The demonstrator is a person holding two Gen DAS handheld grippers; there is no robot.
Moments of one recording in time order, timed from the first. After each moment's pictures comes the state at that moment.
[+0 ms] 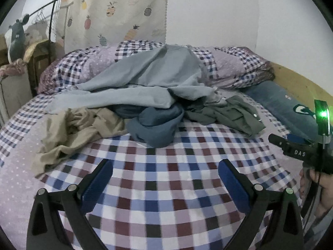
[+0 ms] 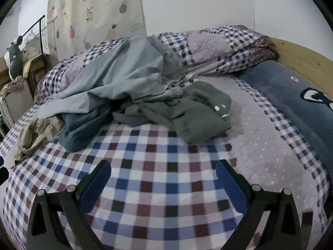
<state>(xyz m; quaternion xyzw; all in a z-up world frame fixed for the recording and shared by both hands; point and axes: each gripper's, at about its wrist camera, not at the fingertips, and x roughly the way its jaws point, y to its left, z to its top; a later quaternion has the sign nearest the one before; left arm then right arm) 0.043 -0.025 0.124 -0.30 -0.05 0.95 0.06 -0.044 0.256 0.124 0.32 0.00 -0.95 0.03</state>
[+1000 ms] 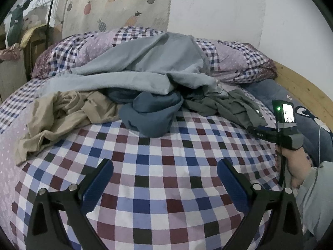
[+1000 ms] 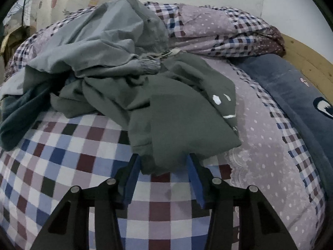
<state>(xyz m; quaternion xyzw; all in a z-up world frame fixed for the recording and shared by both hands) 0.021 -0.024 0.095 -0.33 -0.08 0.94 0.06 -0.188 0.285 0.044 0.39 0.07 -0.92 -0.02</state>
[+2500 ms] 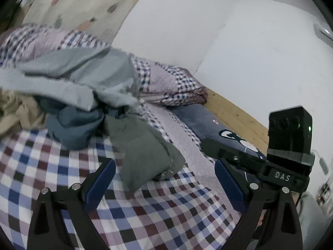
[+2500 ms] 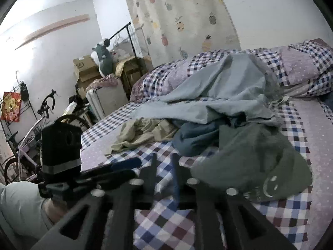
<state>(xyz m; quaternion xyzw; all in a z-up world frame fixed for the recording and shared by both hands) 0.042 -0.014 0.129 -0.26 -0.23 0.89 0.30 0.019 0.192 0.189 0.27 -0.04 -0.89 0.37</state>
